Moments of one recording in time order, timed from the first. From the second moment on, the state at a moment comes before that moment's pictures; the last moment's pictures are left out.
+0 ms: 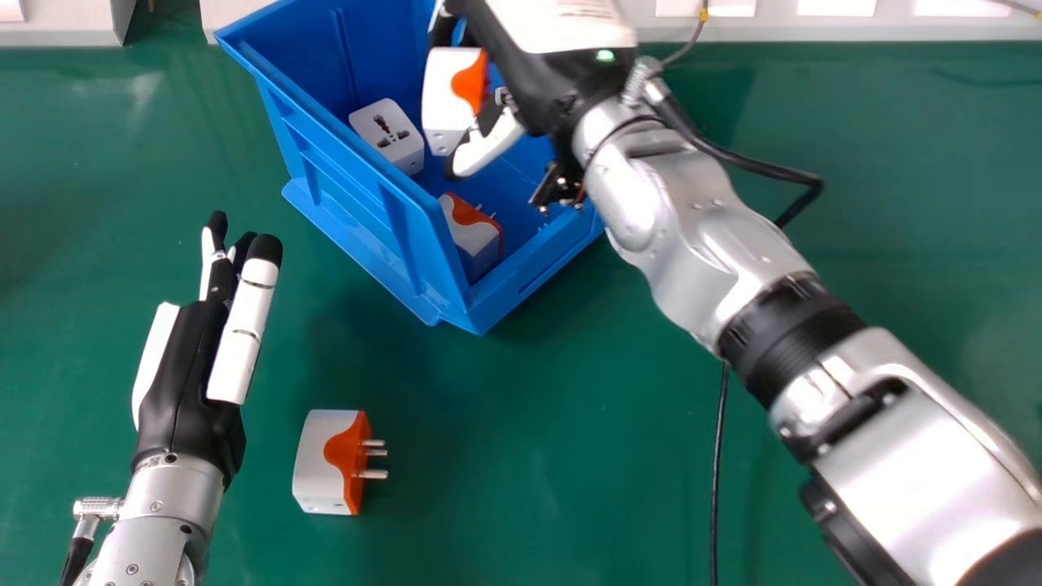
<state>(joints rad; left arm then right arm) 0.12 0.20 0.18 -0.01 -0.07 -0.03 -0.12 -1.11 -0.02 0.49 1.01 -0.78 -0.01 -0.18</state>
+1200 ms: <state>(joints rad) 0.15 0.16 0.16 -0.10 -0.07 0.02 -0.08 -1.22 0.05 0.60 1.26 -0.78 0.06 -0.12</state>
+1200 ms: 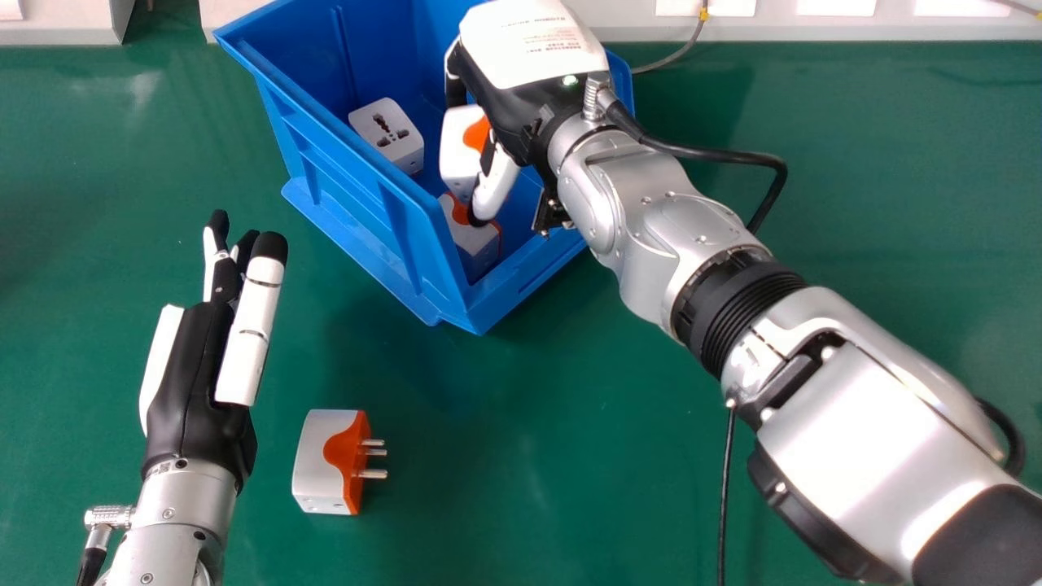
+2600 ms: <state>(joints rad) 0.08 0.17 0.14 -0.02 -0.03 0.03 -0.06 -0.84 -0.15 0.49 0.62 -0.68 0.12 -0.07</state>
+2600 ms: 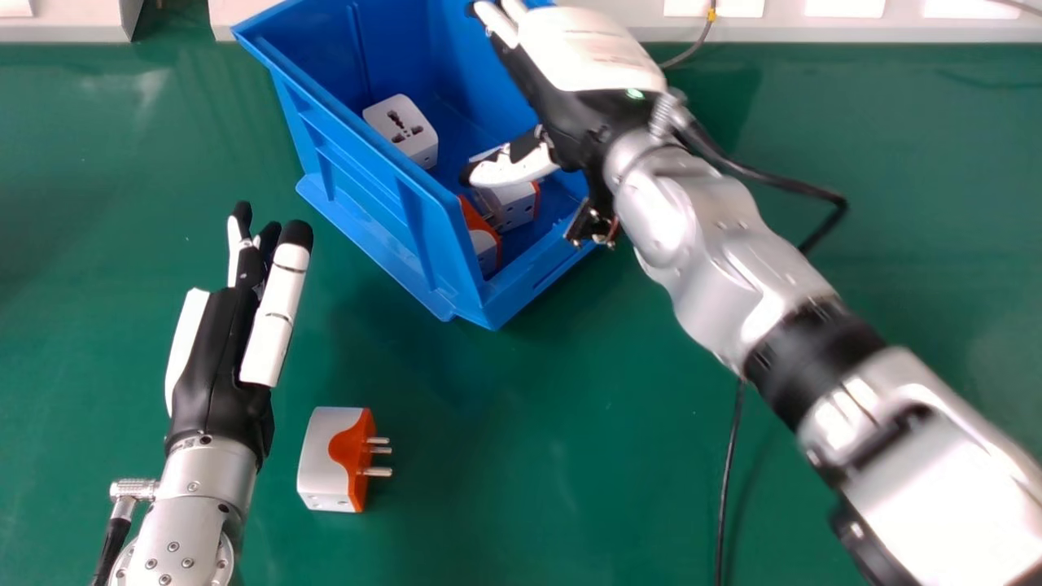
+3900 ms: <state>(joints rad) 0.08 0.16 0.22 0.03 -0.08 -0.05 -0.07 -0.03 -0.41 0.42 0.07 -0.79 -0.36 -0.15</state>
